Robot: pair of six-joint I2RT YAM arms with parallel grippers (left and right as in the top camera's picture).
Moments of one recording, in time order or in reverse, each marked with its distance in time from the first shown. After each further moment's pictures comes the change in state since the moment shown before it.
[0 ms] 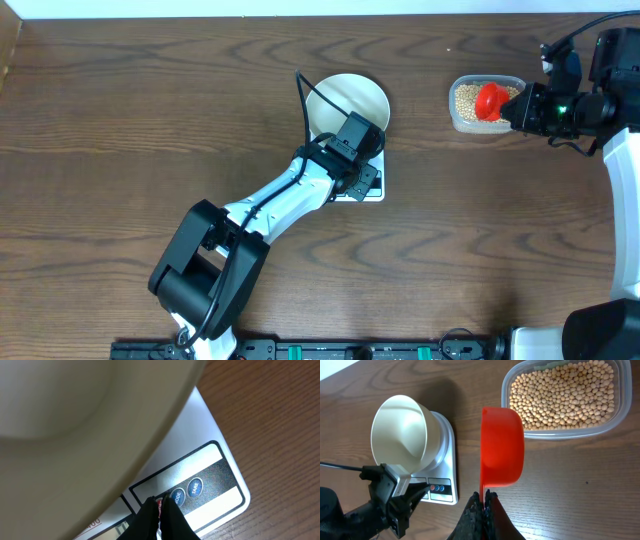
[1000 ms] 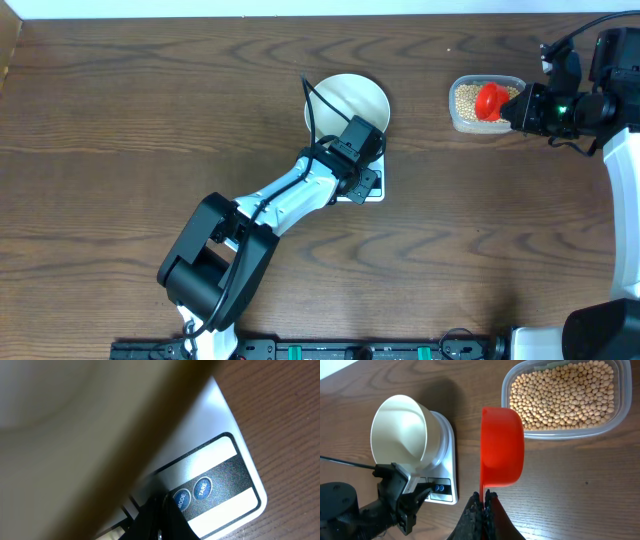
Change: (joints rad) left arm -0.004 0.045 0.000 -0.005 -0.014 -0.017; right arm 0.000 0.000 0.000 0.000 0.000 -0.004
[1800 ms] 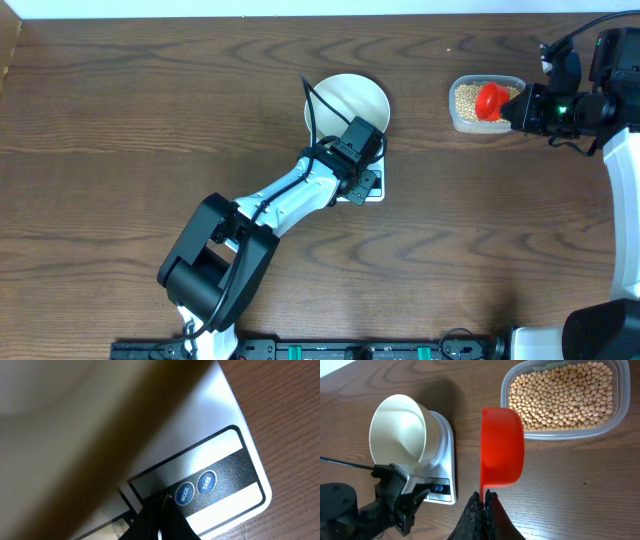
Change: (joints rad) left arm -0.003 0.000 0.004 -0.027 -0.014 -0.013; right arm 0.000 0.000 0.000 0.000 0.003 -0.008
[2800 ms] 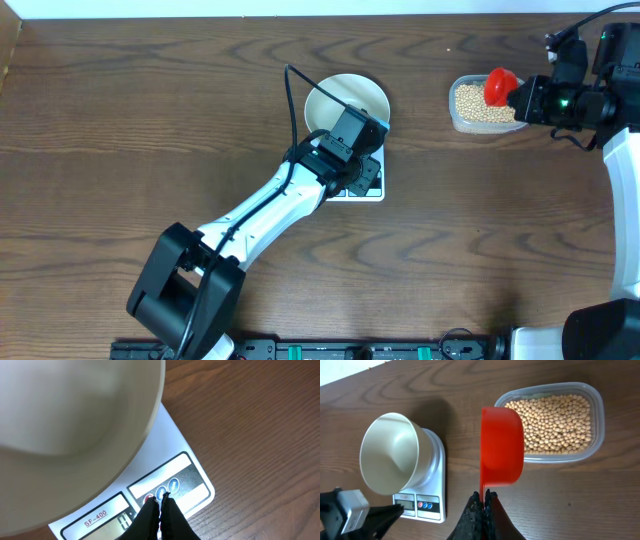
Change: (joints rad) left arm 0.004 -0.162 0.000 0.016 0.064 0.056; right arm 0.000 0.000 0.000 0.096 0.047 -0.011
